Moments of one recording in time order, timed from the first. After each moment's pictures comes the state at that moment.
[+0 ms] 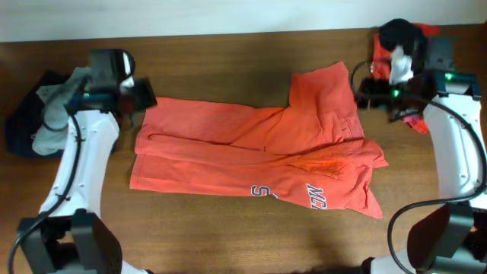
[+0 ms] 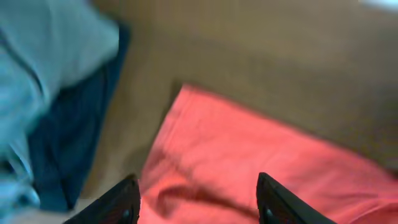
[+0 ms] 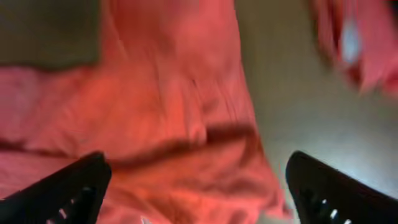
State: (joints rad) left arm 0.03 1.71 1.47 -0.69 -0.01 -0.23; right arm -0.18 1.69 1.57 -0.96 -0.22 0.02
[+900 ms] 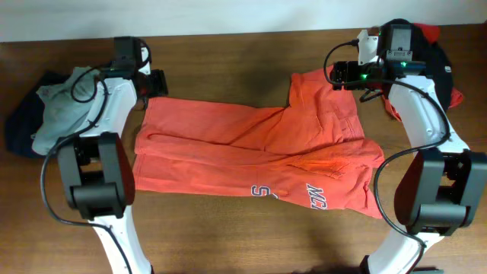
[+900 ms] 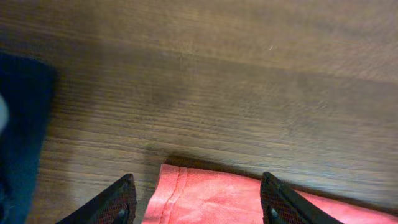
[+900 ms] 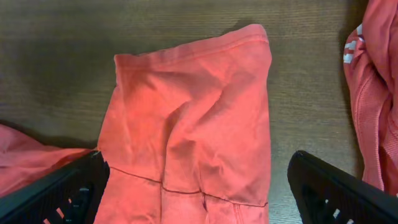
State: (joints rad) left arm 0.03 2.21 1.74 -0.59 0.02 -0.11; right arm -0.10 1.95 1.60 -0.61 -0.22 -0.06
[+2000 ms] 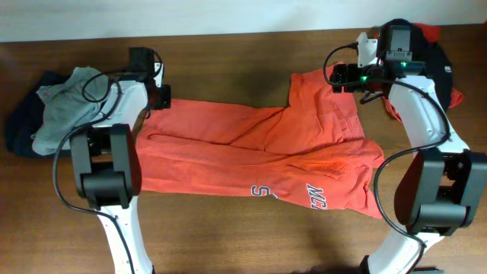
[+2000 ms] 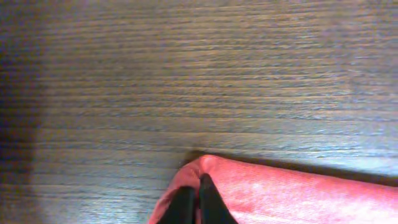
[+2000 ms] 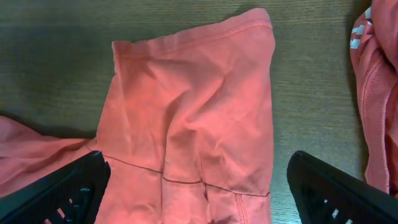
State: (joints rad) left arm -0.01 2.30 1.75 -0.61 -0.07 0.04; right arm -0.10 1.95 1.60 -0.65 -0.22 -0.06
